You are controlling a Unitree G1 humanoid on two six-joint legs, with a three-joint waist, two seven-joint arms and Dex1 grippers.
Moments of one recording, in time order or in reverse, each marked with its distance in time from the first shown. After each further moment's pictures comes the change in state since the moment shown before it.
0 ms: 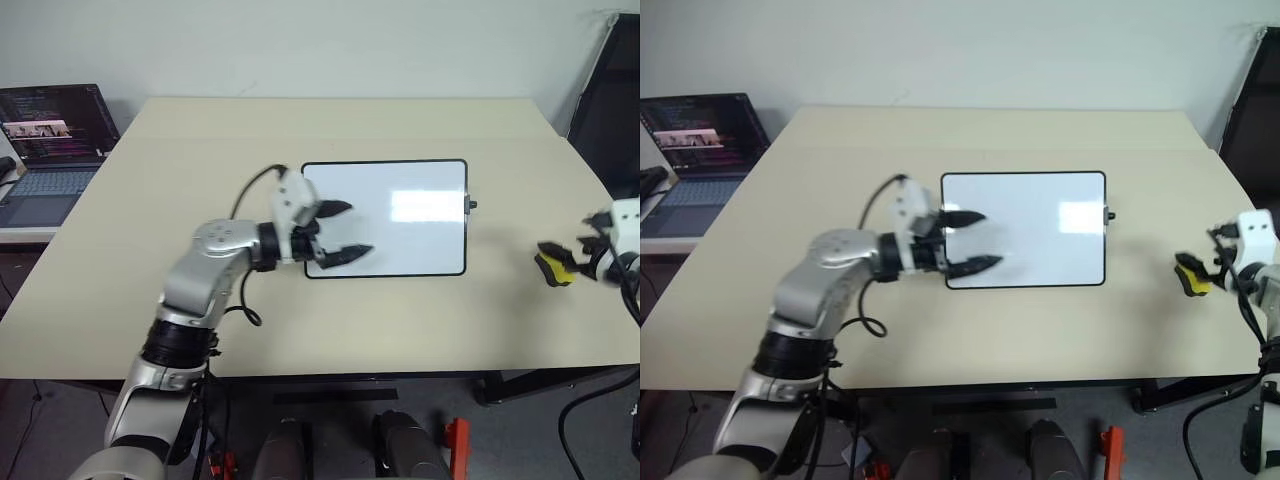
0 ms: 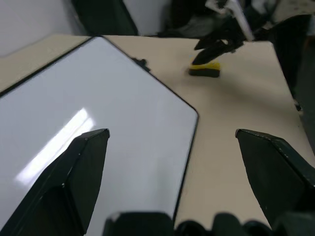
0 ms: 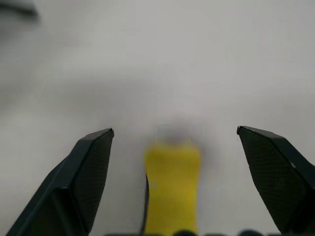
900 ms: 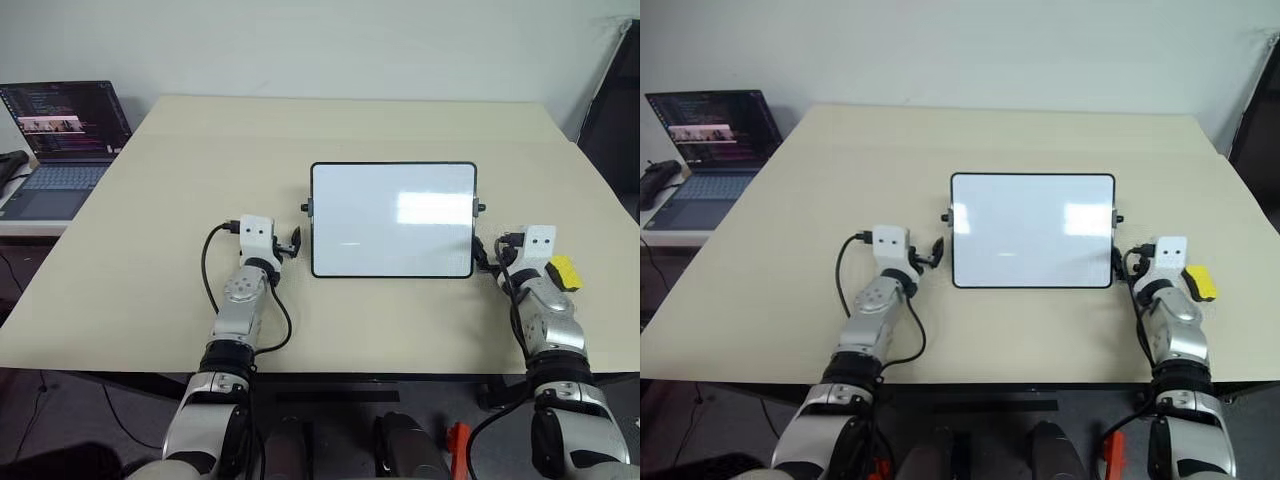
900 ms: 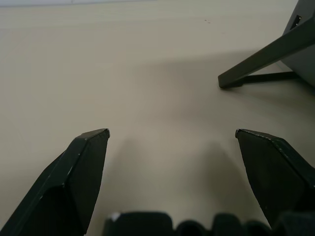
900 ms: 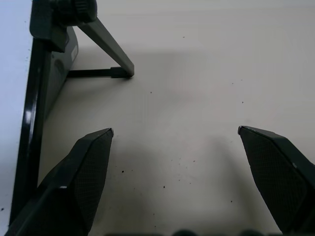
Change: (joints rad) left arm 0.036 -0.297 0.137 0.676 0.301 -0.539 0.779; right arm 0.050 0.452 0.045 0.107 -0.046 -0.544 -0.300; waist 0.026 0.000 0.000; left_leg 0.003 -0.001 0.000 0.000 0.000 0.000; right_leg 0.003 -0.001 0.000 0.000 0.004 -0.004
